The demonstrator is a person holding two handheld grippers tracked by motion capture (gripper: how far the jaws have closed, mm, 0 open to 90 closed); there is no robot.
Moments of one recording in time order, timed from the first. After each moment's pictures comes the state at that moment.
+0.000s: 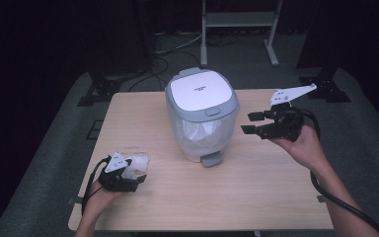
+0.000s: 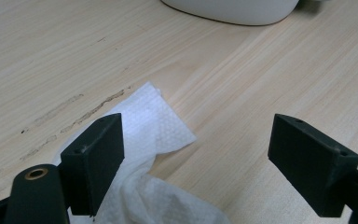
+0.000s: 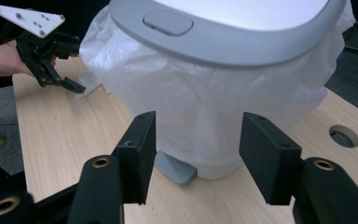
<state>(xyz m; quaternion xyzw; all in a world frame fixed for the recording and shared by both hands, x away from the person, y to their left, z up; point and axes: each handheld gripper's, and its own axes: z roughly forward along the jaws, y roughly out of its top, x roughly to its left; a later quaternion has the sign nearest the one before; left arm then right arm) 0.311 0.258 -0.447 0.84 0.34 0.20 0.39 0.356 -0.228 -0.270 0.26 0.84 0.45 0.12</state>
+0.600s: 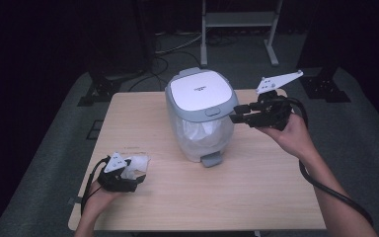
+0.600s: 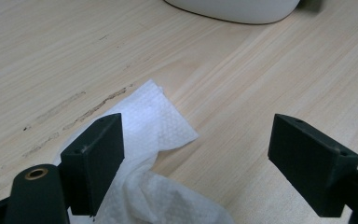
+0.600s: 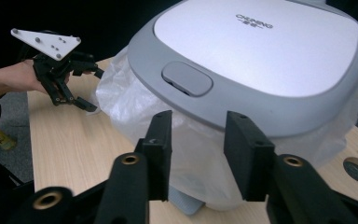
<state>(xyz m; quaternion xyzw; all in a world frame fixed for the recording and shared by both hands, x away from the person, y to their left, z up) 0.311 0.260 -0.447 0.83 0.34 0.20 0.39 0.370 -0.198 -0.247 0.24 0.85 0.46 0.11</state>
